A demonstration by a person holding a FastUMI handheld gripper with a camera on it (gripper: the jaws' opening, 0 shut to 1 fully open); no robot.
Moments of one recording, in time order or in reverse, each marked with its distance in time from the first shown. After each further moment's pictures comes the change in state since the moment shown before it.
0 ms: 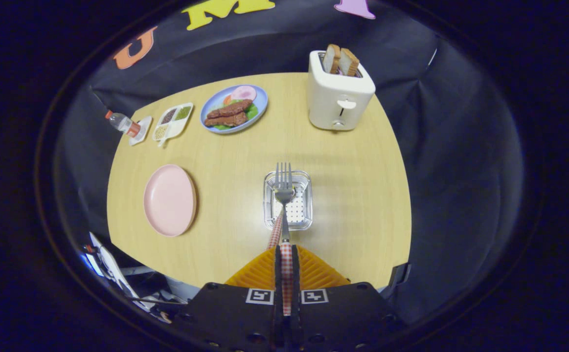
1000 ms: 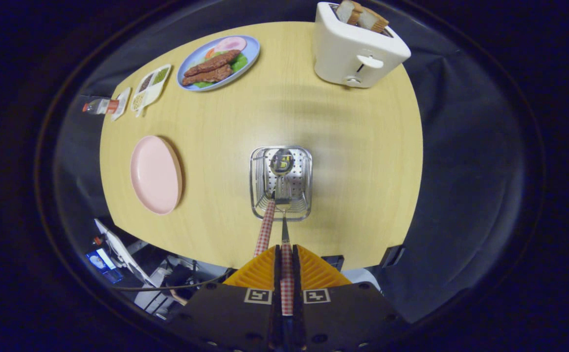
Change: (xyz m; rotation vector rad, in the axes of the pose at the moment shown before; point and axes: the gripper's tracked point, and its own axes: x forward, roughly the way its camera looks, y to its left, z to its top) arm 0.024 -0.013 0.013 -0.036 0.400 -0.041
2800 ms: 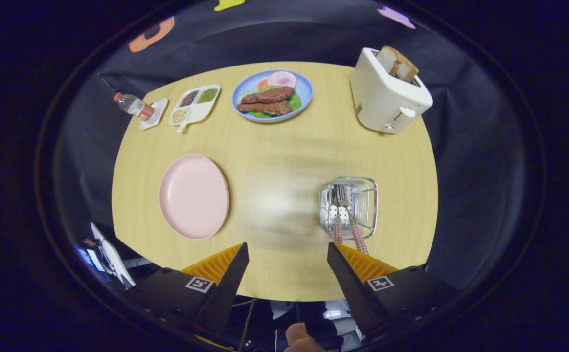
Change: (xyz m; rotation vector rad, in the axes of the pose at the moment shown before) arm -0.015 0.110 0.003 -0.066 -0.392 0.018
